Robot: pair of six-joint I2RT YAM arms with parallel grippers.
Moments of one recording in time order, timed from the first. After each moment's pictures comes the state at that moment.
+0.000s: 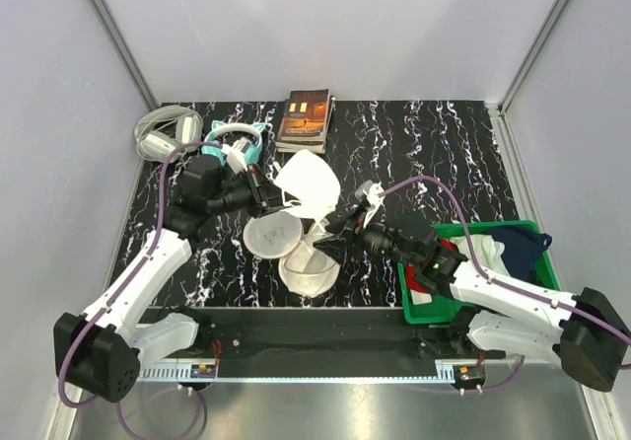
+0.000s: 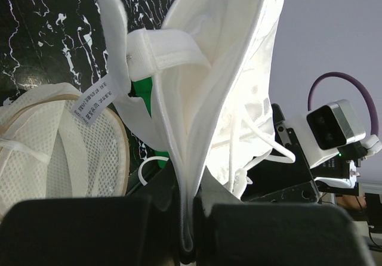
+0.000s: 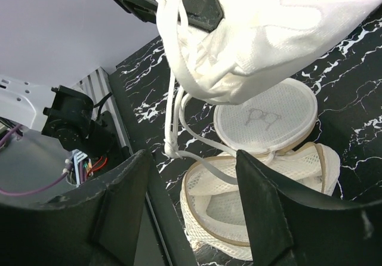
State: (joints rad) left arm -0.34 1.06 0.84 -0.16 0.71 -0.94; right arm 0.89 1.03 0.54 0.43 -0.24 0.37
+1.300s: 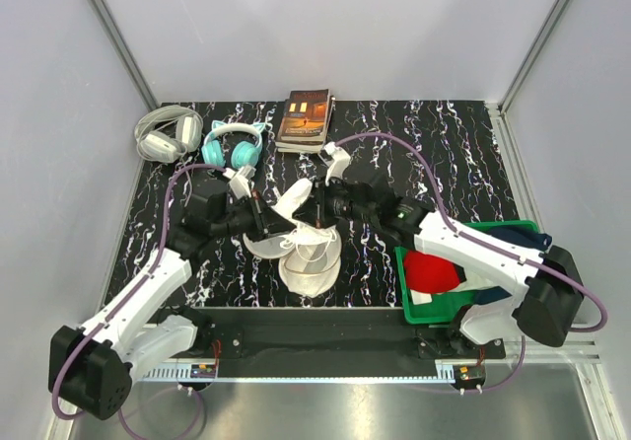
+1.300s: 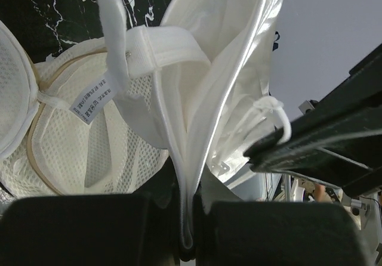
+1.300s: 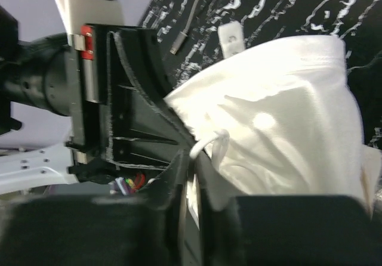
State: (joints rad) left arm -0.40 0.95 0.66 -0.19 0.63 -0.85; right arm 0.90 1.37 1.09 -0.08 -0.19 0.63
